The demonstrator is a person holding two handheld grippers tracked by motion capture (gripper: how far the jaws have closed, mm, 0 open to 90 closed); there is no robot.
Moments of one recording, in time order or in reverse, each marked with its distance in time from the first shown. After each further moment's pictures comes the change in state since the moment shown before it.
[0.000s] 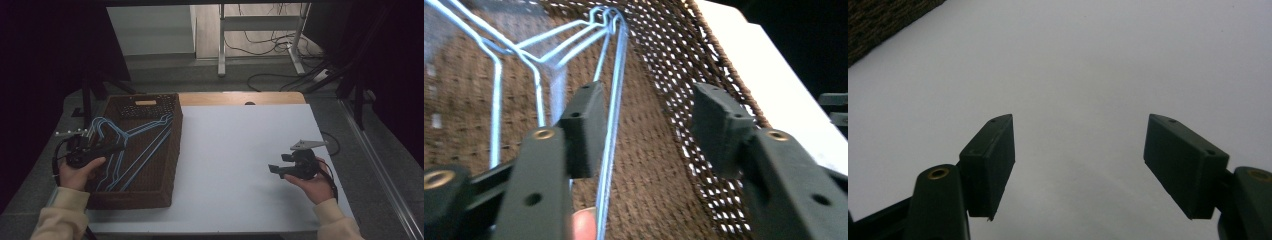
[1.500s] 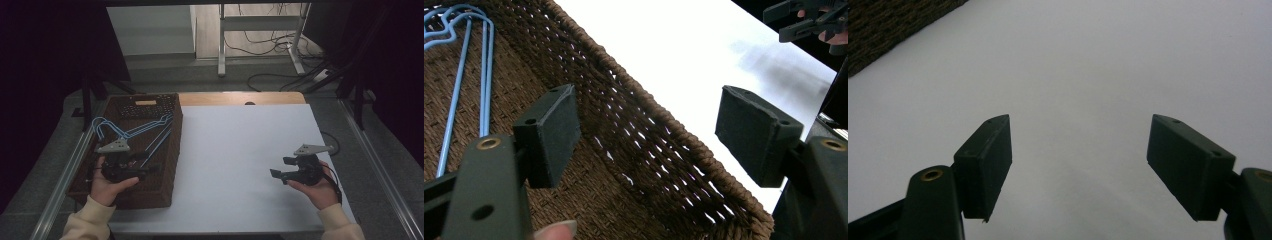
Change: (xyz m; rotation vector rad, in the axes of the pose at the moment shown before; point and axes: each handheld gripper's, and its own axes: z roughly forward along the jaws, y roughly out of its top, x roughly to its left) left arm -0.089 -0.024 0.038 0.088 -0.185 0.345; right arm 0.007 -0.008 -0.014 -0.027 0.029 -0.028
